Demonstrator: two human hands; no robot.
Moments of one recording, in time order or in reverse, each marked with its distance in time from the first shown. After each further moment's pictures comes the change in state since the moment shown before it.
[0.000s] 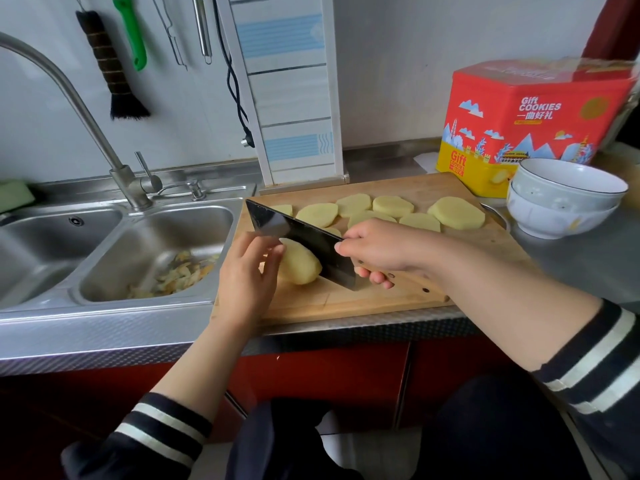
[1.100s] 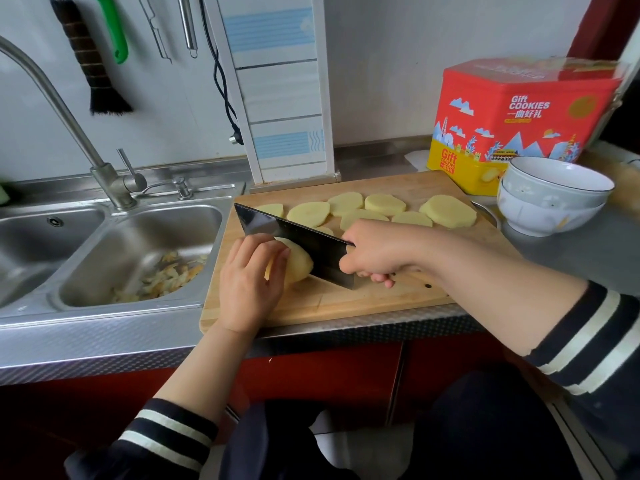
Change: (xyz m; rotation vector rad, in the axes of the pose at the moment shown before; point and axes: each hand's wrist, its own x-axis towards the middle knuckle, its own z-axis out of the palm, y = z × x) left_hand 0.001 0.008 0.012 0.114 0.147 0.295; right_hand 0.005 -0.005 -0.002 -0.185 -0.056 0.086
